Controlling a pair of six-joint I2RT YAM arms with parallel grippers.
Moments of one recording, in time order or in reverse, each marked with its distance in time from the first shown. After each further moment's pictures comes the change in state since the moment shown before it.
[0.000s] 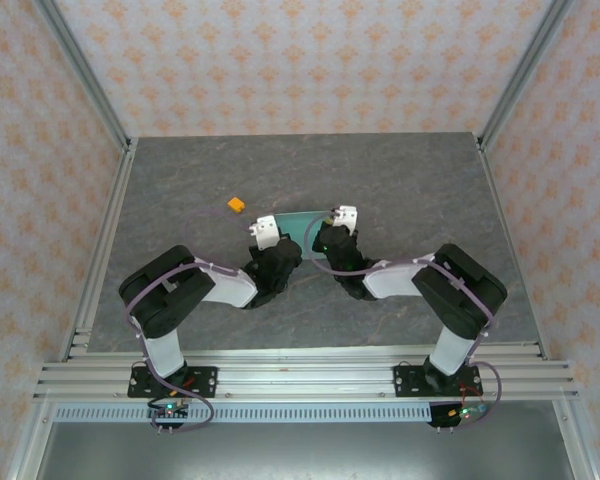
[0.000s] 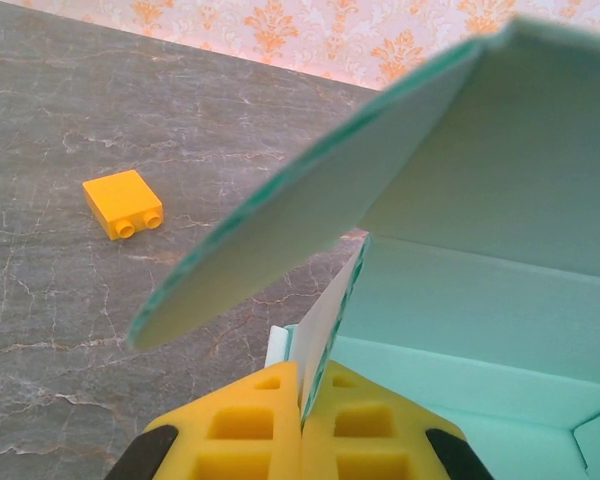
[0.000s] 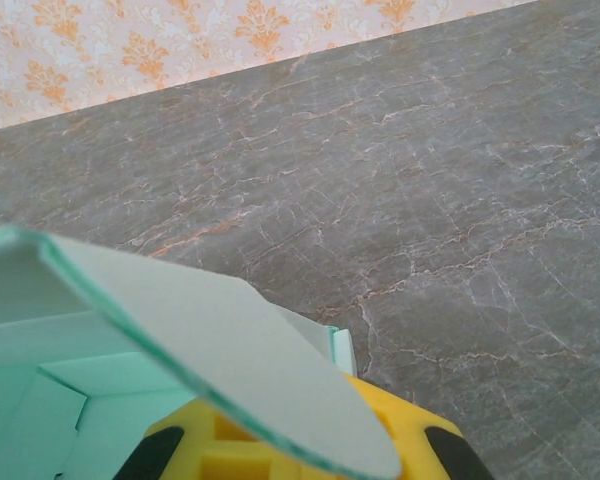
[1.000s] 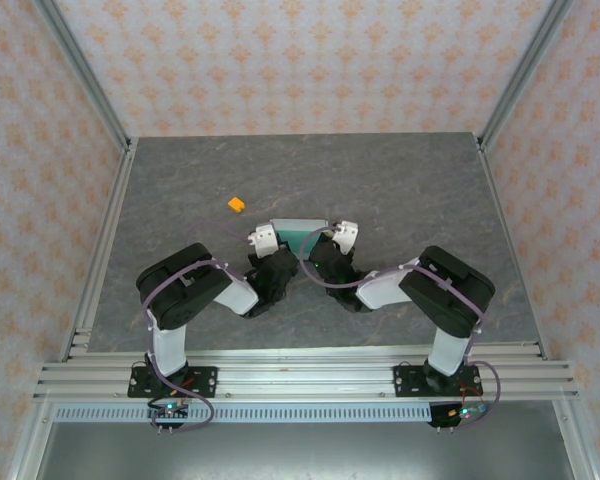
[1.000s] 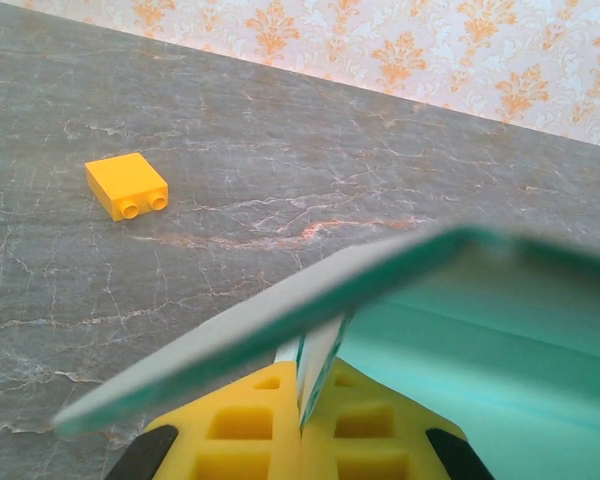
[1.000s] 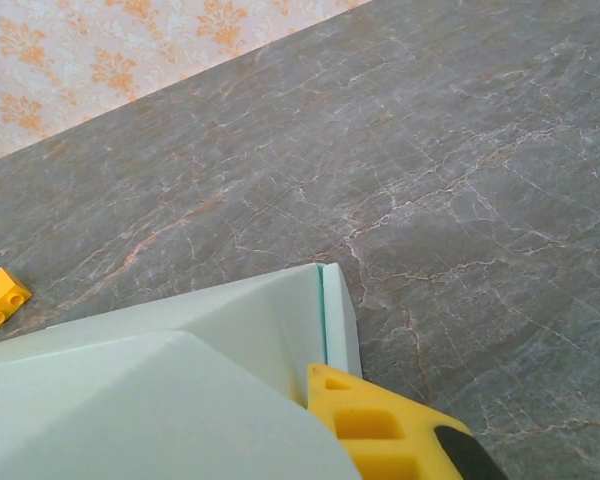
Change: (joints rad) left arm -0.009 0.107 -0.076 0.252 -0.019 0.054; right arm 0.090 0.051 -0.041 0.033 0.151 0.205
